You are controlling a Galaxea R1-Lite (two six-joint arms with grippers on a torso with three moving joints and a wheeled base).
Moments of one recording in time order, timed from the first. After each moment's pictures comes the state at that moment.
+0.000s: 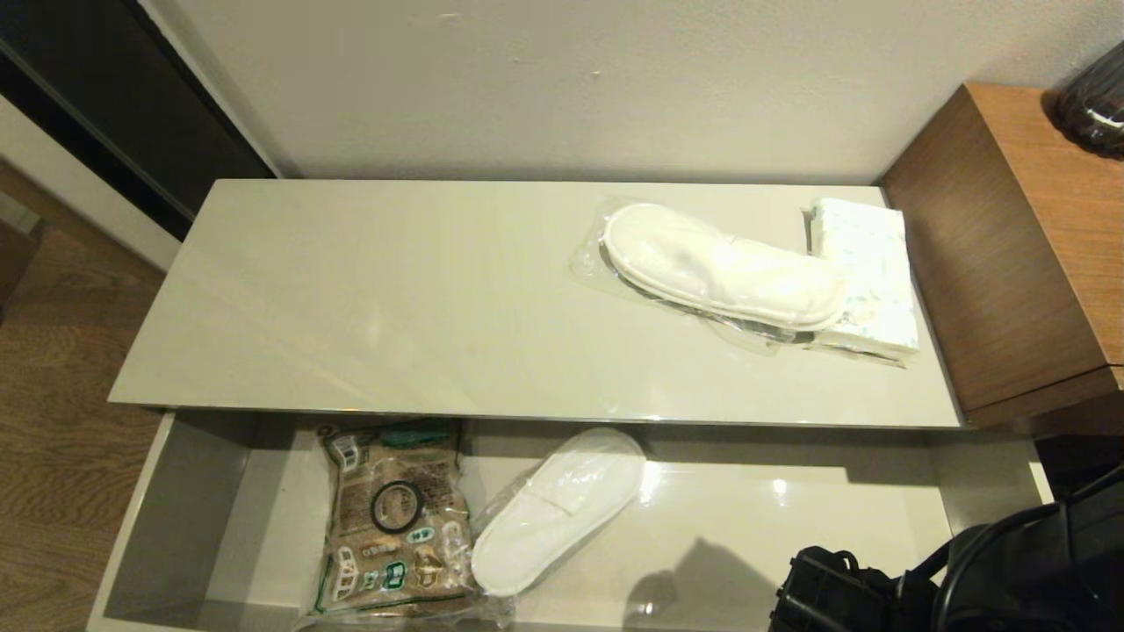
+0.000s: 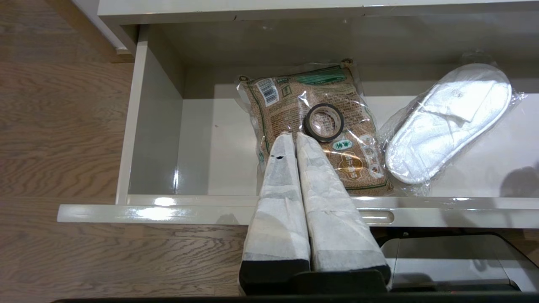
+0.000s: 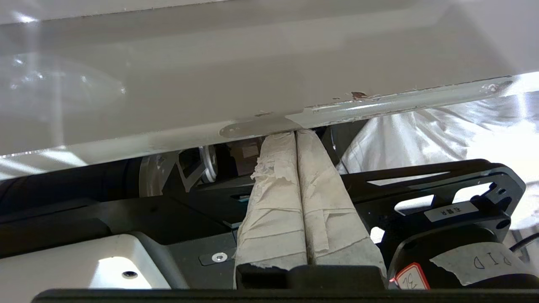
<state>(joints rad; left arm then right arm) 0.01 0.00 0.00 0.00 -0.01 0.03 0.83 1.84 -0.62 0.41 -0.18 0.93</state>
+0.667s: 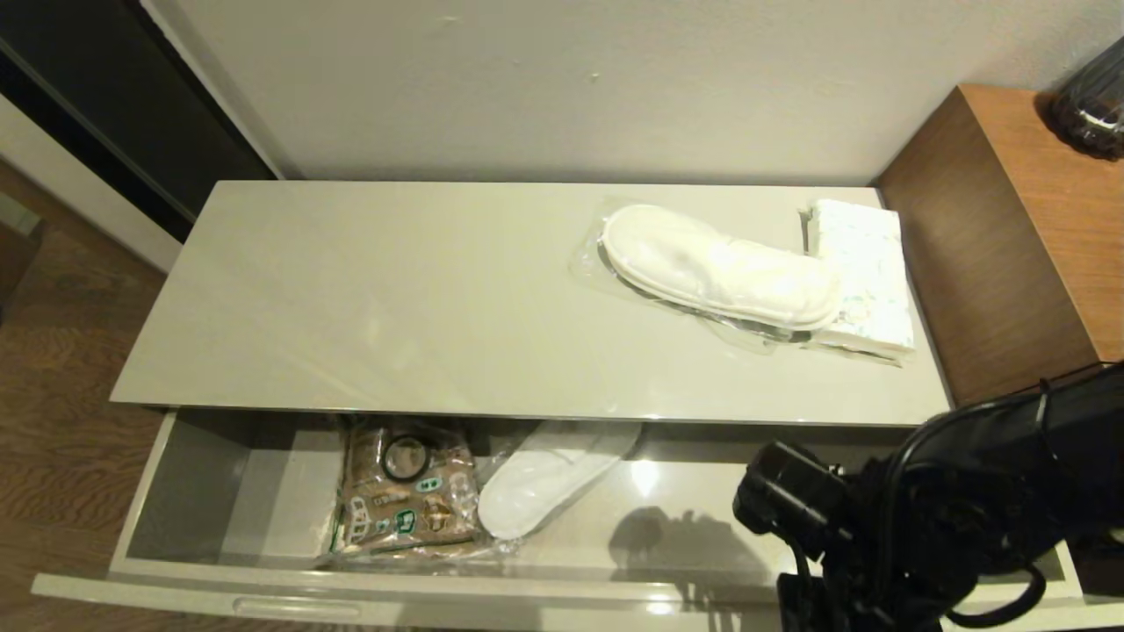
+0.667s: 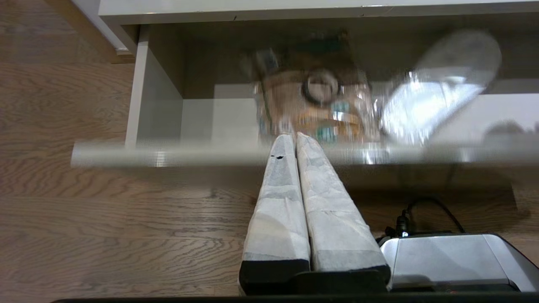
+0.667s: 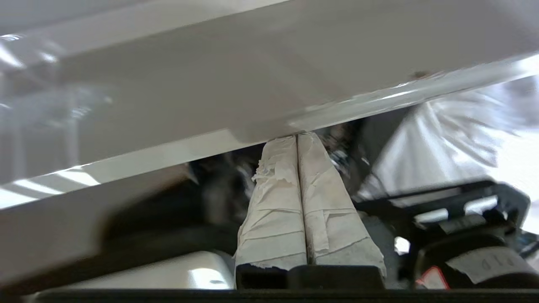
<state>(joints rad) 0.01 0.00 0.00 0.00 -0.01 0.03 0.68 1.87 -0.94 0.55 -0.23 0.90</state>
